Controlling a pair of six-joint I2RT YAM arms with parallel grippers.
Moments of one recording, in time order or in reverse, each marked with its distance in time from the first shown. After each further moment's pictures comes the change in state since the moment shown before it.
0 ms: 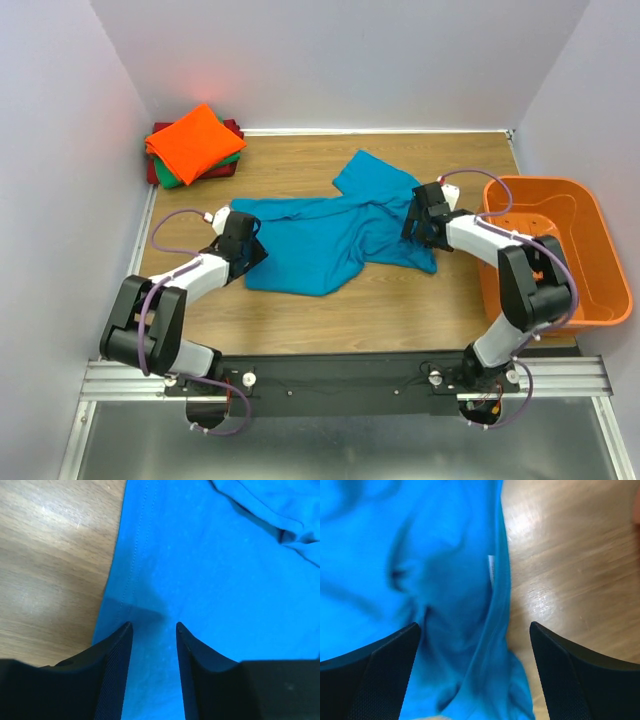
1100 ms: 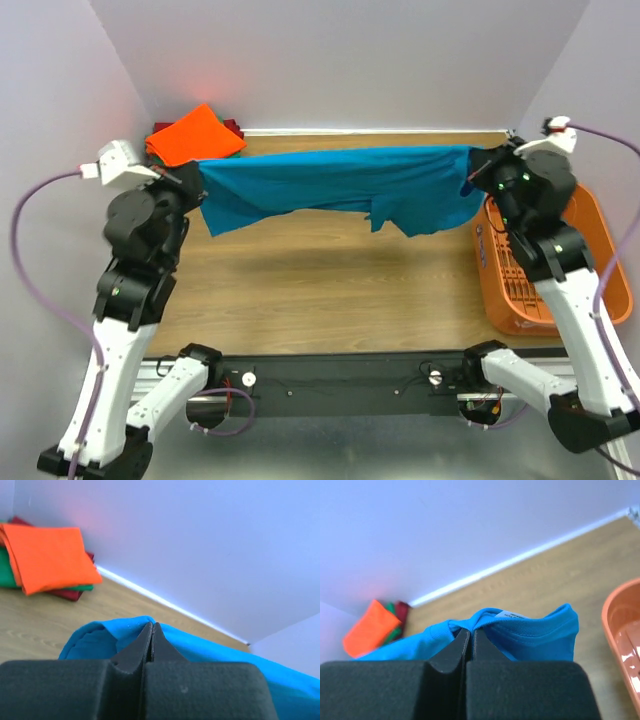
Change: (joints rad) left arm 0.013 -0.595 0.606 -0.322 -0.162 0.239; right arm -0.023 -0.632 0.338 -0.106 -0.065 -0.036
